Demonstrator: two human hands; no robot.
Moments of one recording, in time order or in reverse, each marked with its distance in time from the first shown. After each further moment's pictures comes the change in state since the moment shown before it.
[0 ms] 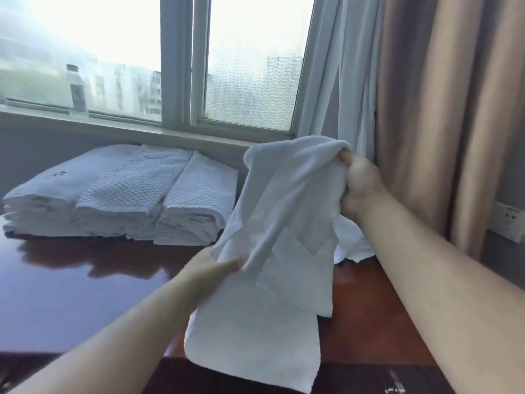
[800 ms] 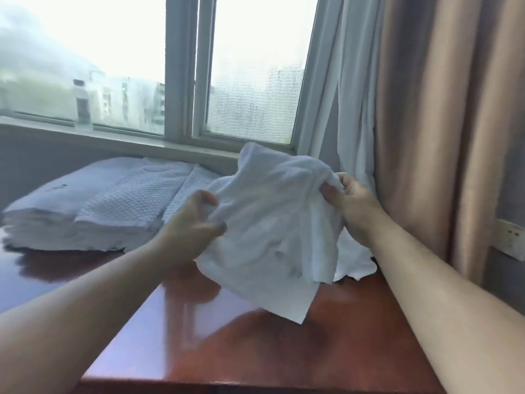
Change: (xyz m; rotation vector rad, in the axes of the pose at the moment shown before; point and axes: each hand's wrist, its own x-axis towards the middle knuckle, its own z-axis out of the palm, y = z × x) left_hand 0.009 0.079 -0.037 0.164 0.237 0.443; right_hand 0.009 0.006 -0.033 -0.570 -0.133 -0.234
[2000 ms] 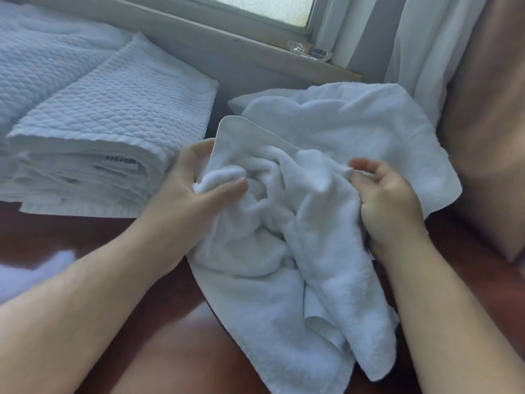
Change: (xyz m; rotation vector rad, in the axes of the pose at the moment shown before) left_hand 0.076 -0.139 0.106 -0.457 -0.126 -0.123; right_hand 0.047 0.175 0.028 -0.103 0.248 0.207
